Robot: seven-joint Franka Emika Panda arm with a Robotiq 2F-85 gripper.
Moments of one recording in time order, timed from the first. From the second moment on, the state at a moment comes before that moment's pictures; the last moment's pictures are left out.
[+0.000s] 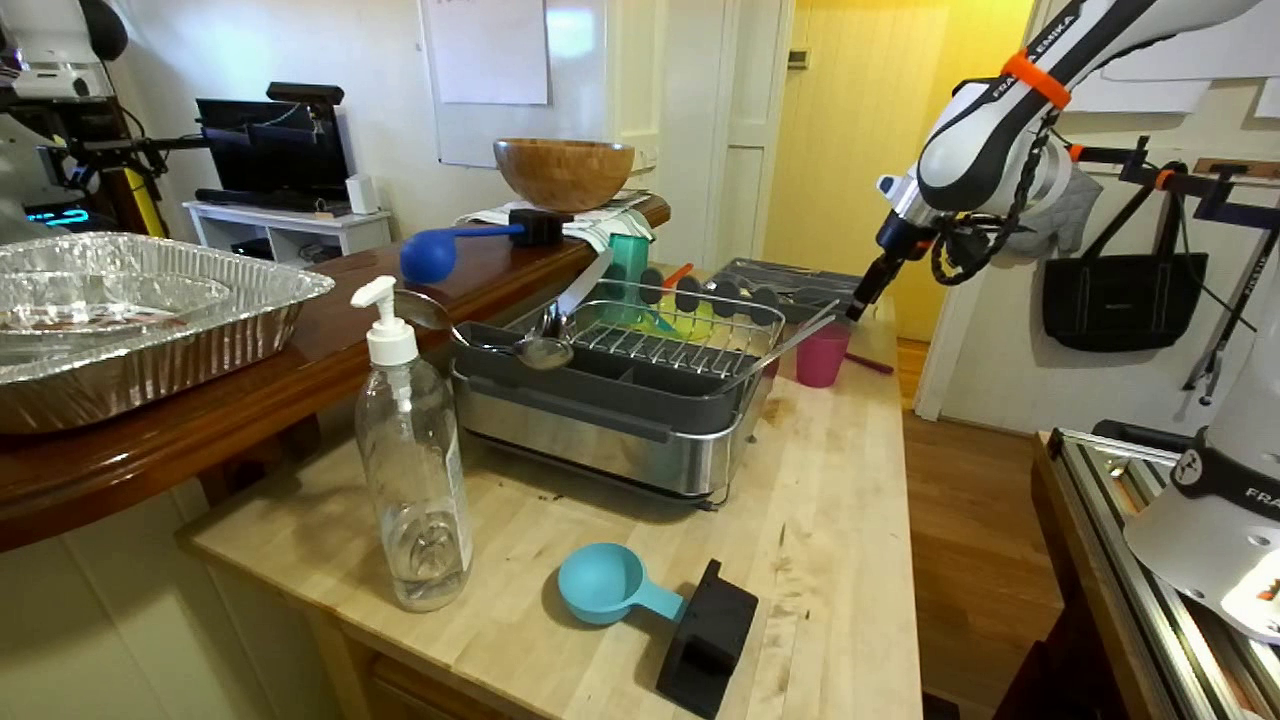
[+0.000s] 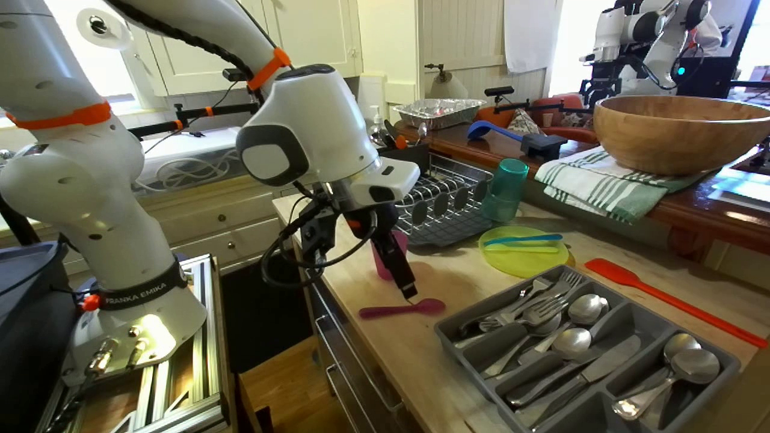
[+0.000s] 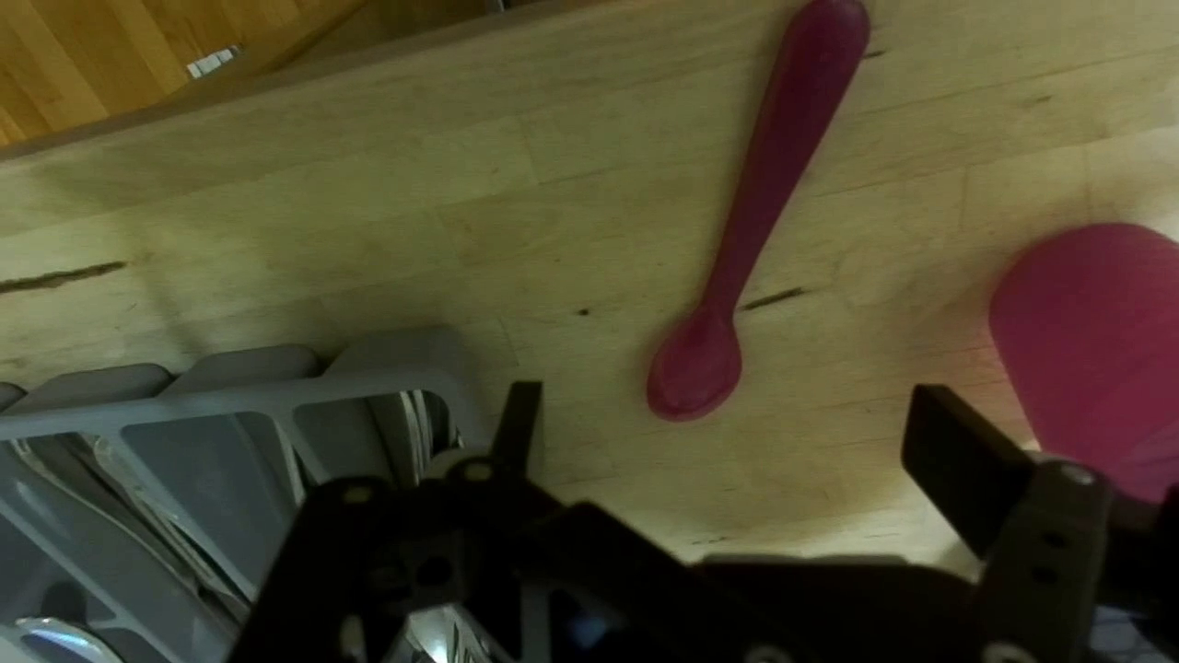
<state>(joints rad) -0.12 -0.10 -0.48 -2.72 0.18 2.95 -0.59</state>
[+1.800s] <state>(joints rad) -0.17 0.23 -0.34 -2.51 0.54 2.94 -0.64</state>
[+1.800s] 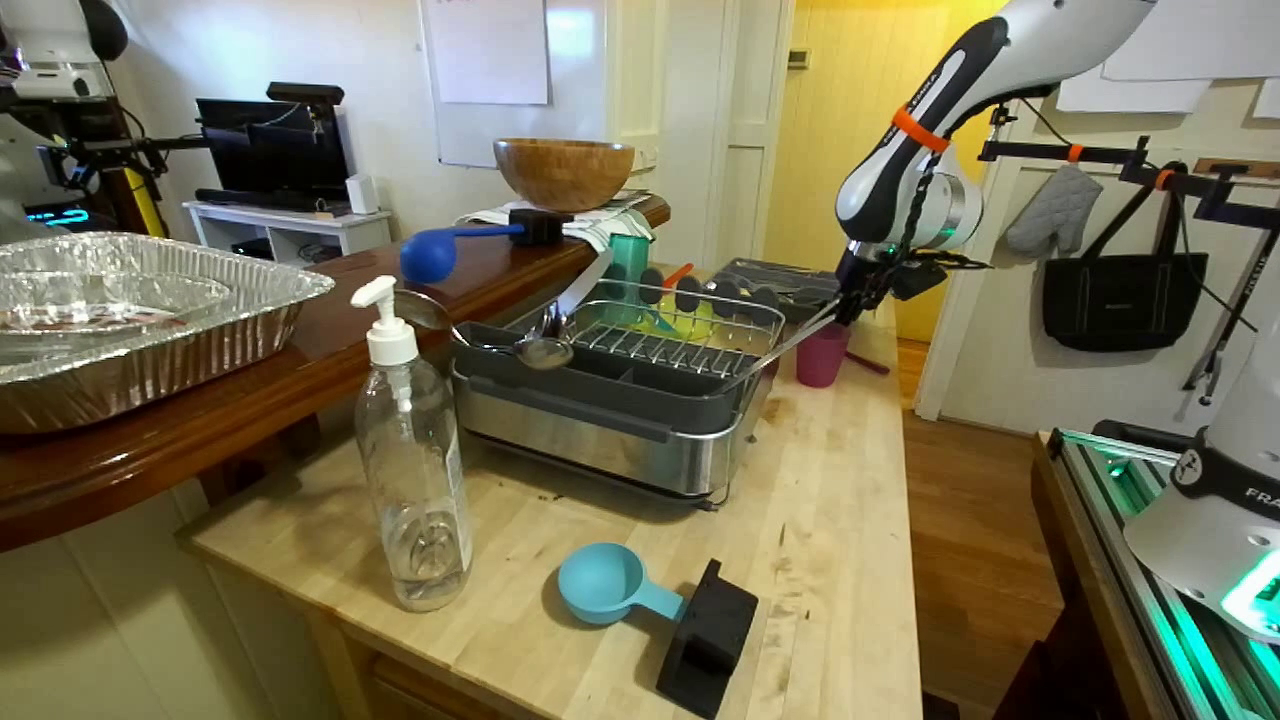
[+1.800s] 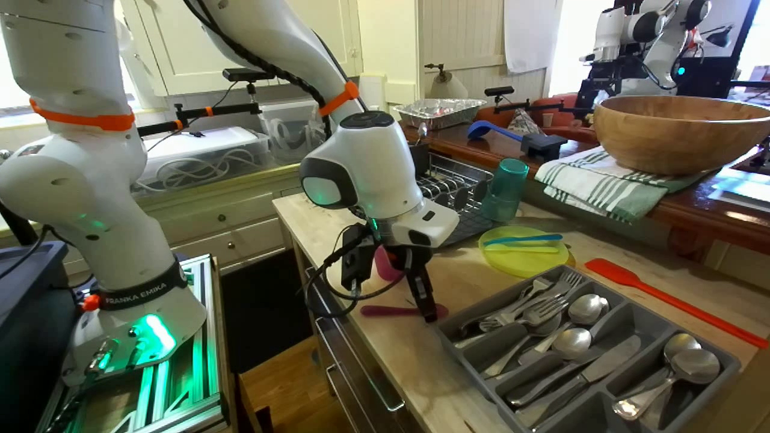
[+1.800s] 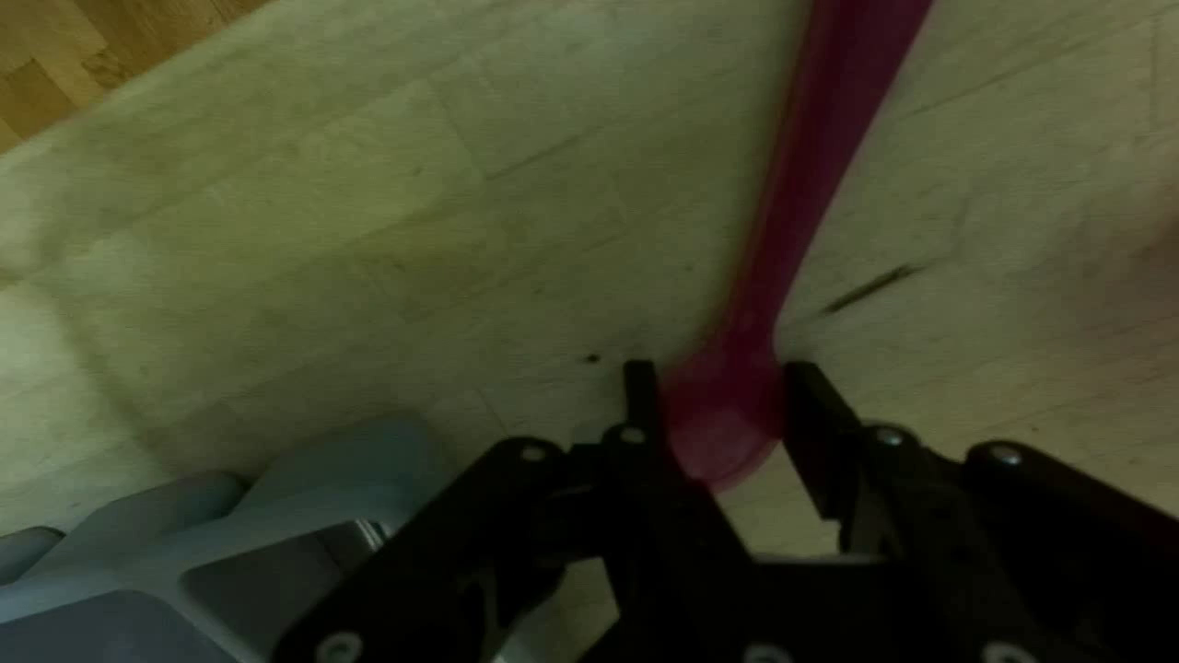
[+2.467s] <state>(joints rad) -0.20 0.21 -0.33 -2.48 0.53 2.94 -0.65</state>
